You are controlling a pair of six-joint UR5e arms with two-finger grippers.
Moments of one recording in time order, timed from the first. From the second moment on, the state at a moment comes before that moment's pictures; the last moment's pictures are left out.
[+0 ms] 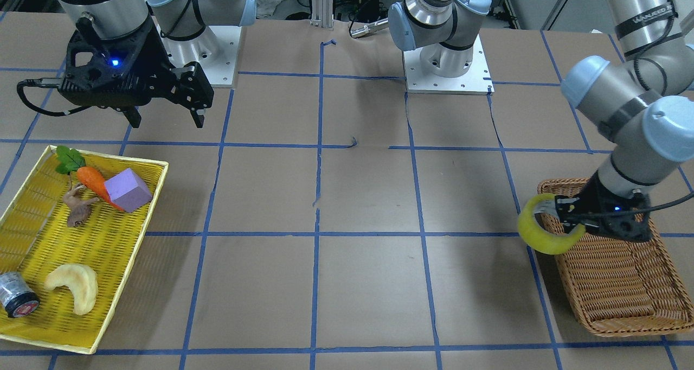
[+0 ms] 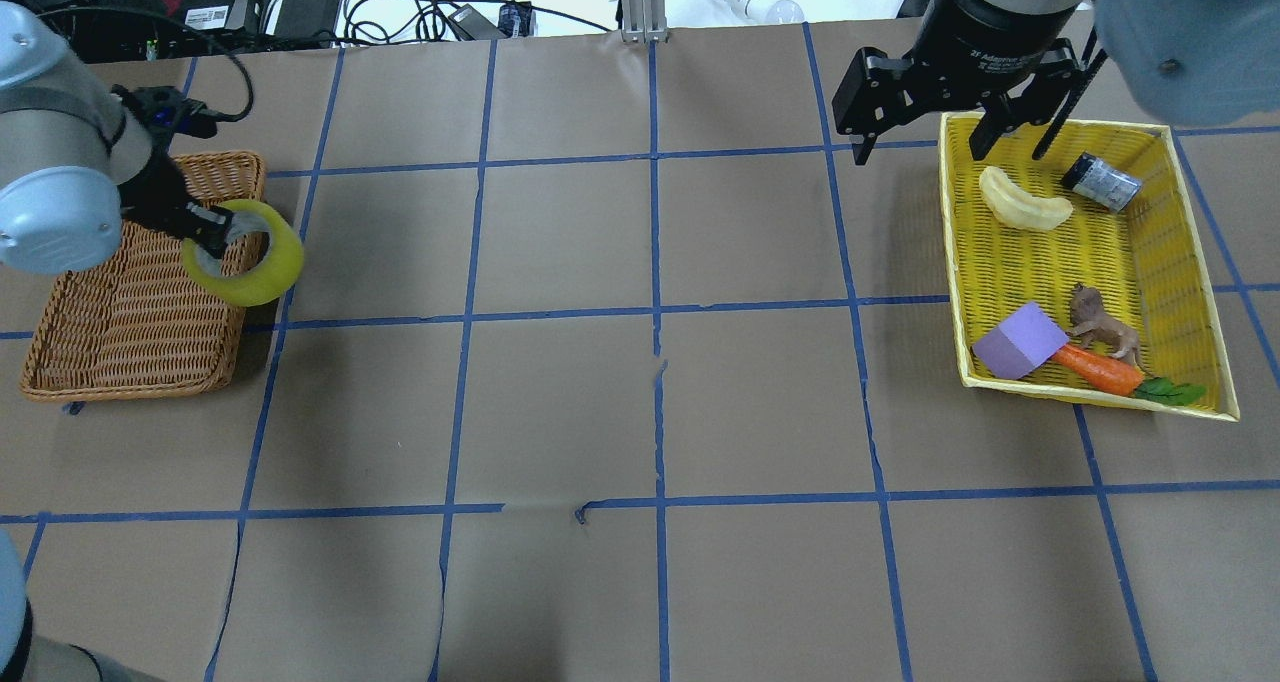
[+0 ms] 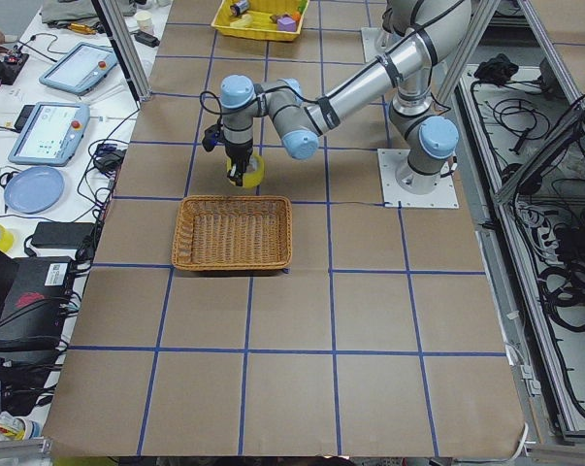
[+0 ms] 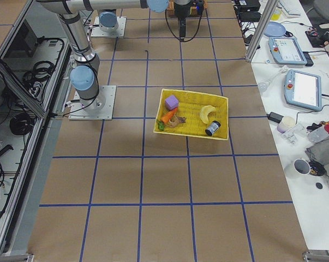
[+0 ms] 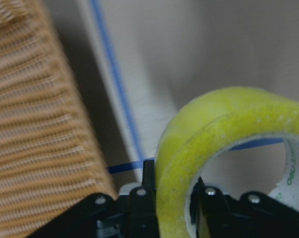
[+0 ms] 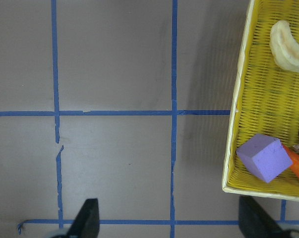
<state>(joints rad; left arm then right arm) -1.10 -1.87 -1.77 -0.94 1.65 0.75 1.61 -1.55 1.52 -1.61 -1.55 0.03</state>
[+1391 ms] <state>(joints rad) -1.02 -1.88 -1.67 -0.87 1.56 0.79 1.61 -1.55 1.51 -1.61 -1.55 0.03</state>
